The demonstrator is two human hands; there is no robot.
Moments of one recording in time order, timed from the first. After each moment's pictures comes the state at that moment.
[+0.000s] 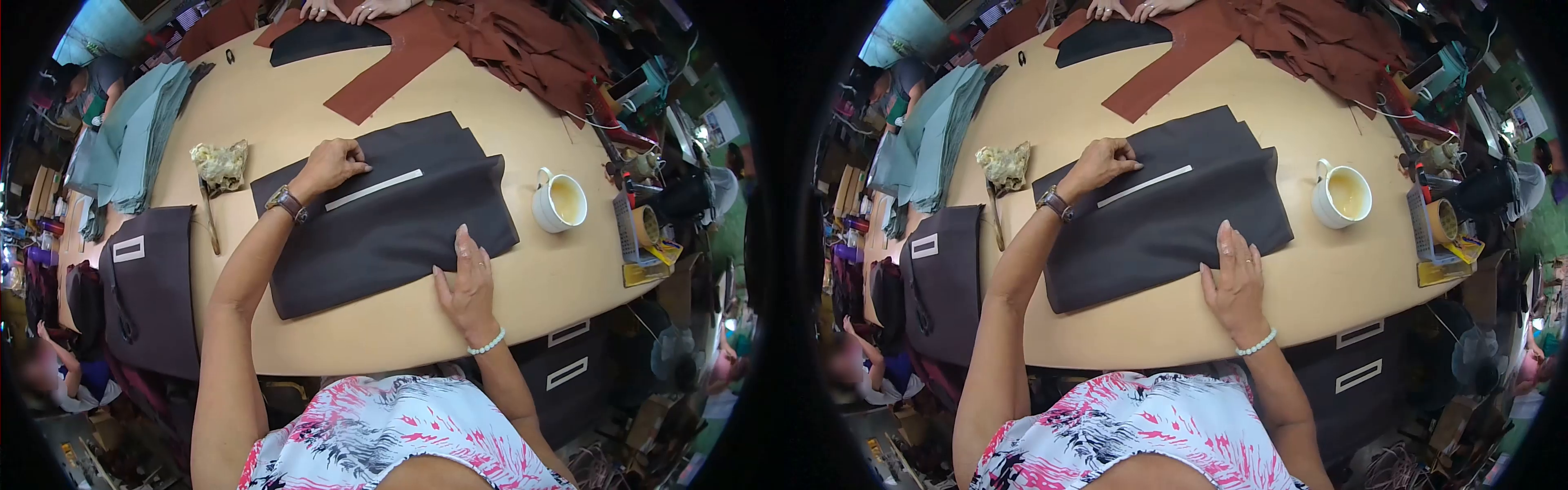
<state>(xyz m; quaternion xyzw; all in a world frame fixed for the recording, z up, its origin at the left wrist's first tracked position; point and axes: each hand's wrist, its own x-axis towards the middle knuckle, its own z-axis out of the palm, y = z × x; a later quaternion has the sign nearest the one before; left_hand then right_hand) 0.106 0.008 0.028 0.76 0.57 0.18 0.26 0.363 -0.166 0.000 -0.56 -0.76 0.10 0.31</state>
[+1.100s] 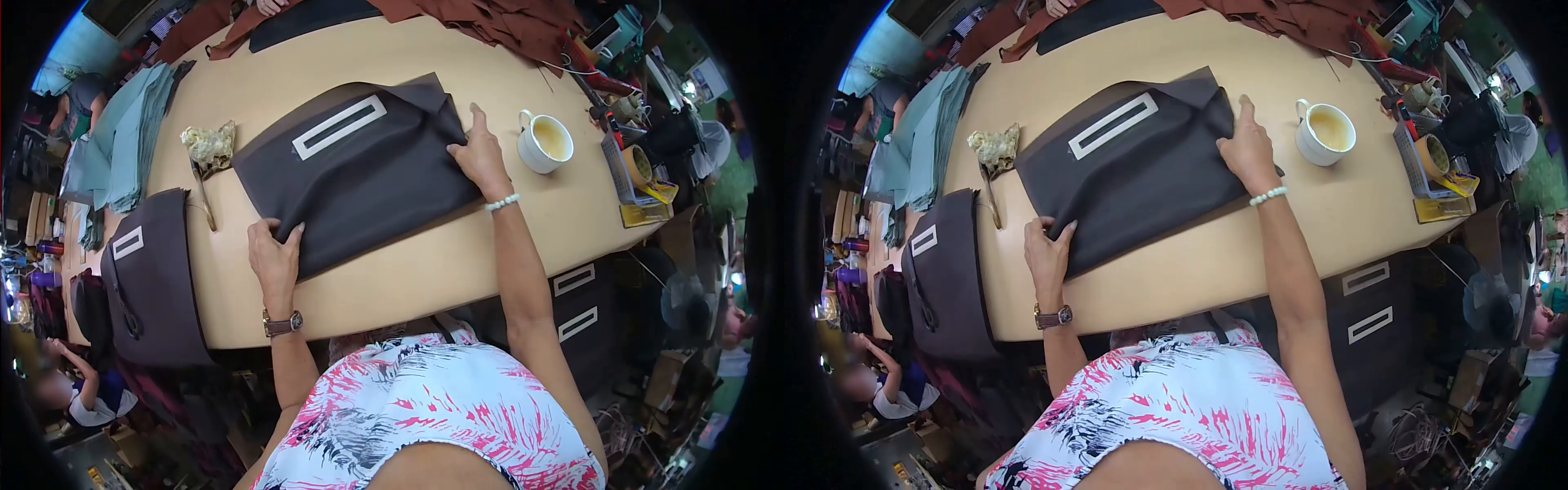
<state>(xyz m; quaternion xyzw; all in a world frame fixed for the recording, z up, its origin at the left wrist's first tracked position) 0.086 -0.197 0.018 0.53 0.80 0.28 0.07 0.387 -0.058 0.021 -0.68 -0.66 0.18 0.27</state>
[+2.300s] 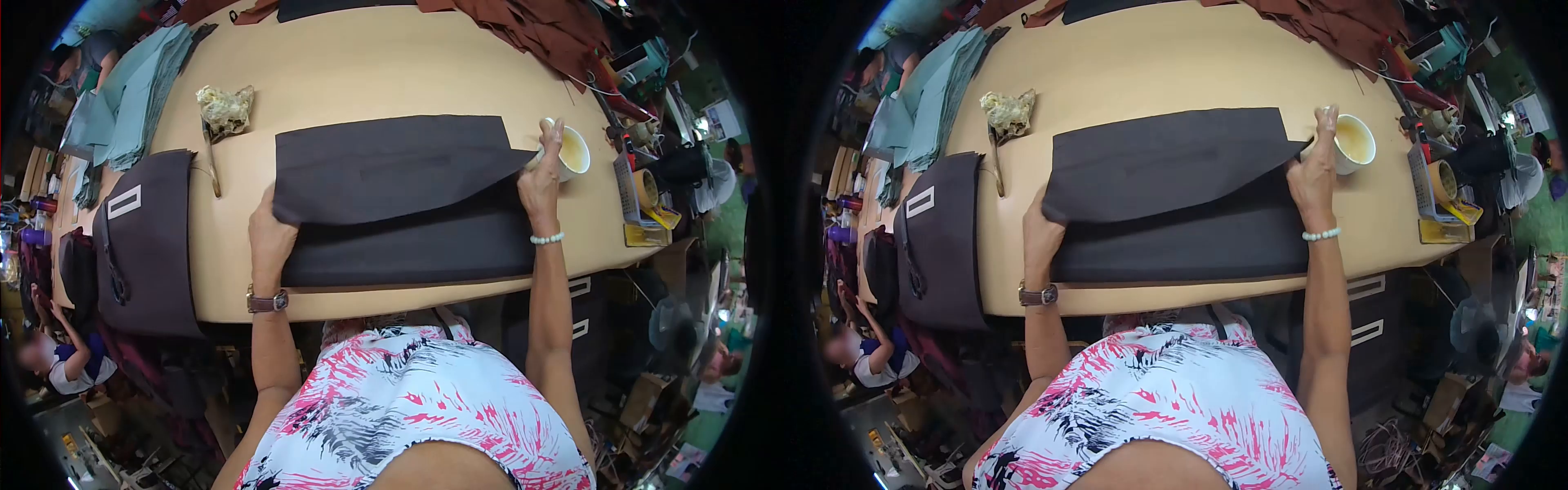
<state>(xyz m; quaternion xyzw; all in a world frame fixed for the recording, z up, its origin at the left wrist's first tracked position) 0.065 -0.199 0.022 0.55 0.71 0.37 0.21 0.431 -0.091 0.021 -0.56 -0.70 0.00 0.45</state>
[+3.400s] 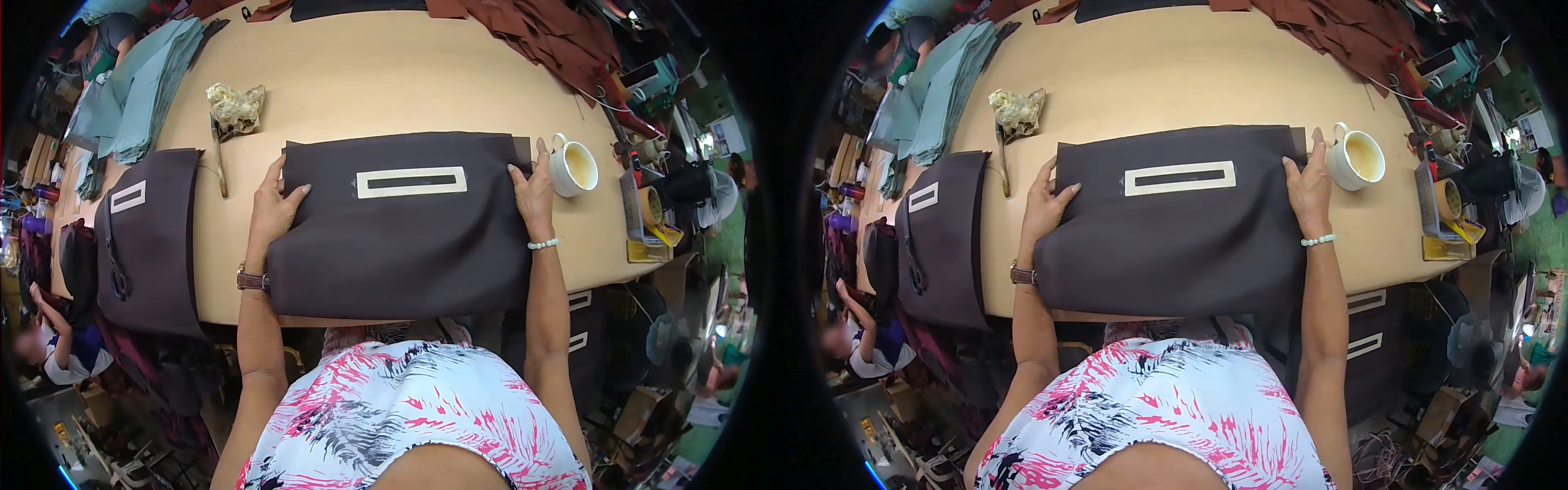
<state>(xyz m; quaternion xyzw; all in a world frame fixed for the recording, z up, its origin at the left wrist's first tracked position) 0.038 -0.161 0.006 0.49 0.63 0.46 0.40 0.424 -0.082 0.002 -0.65 -0.64 0.15 0.37</state>
